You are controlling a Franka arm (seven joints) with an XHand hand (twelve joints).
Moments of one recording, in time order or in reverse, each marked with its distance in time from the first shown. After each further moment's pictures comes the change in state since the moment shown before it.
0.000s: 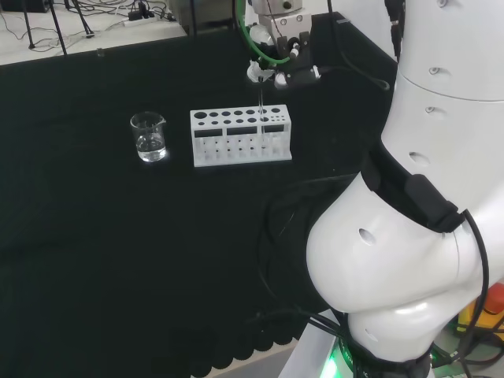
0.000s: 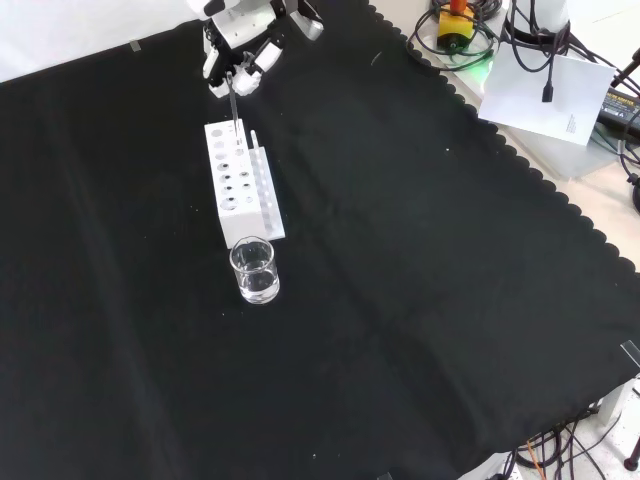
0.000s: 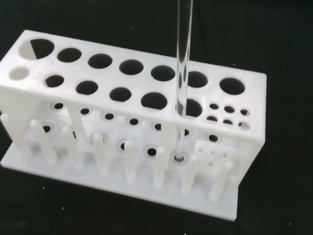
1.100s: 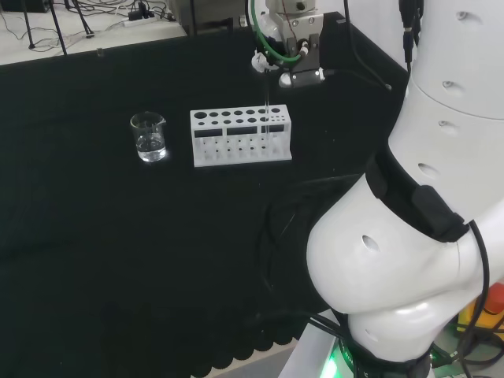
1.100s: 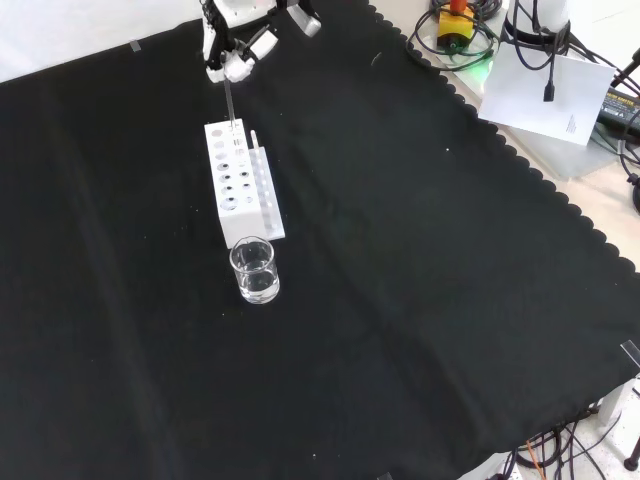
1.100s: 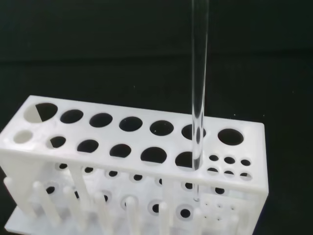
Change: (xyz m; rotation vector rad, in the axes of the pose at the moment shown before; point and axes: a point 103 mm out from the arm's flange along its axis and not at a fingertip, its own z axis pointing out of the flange) arm -0.012 -0.003 -0.011 -0.172 0.081 0.011
